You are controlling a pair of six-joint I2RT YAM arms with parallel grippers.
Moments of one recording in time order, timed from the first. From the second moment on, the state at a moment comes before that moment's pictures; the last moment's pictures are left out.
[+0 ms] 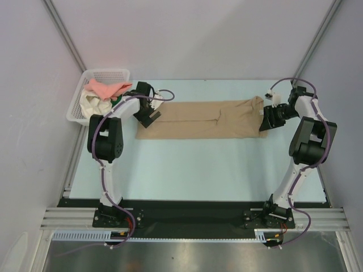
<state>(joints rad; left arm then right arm) -0.21 2.12 1.66 -0.70 -0.12 0.62 -0.29 2.03 1.64 -1.00 -0.63 -0.63</state>
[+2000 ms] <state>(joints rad) -0.30 1.87 1.41 -0.57 -0.12 0.77 -0.28 1.90 1.75 -1.06 -0.60 -0.70</state>
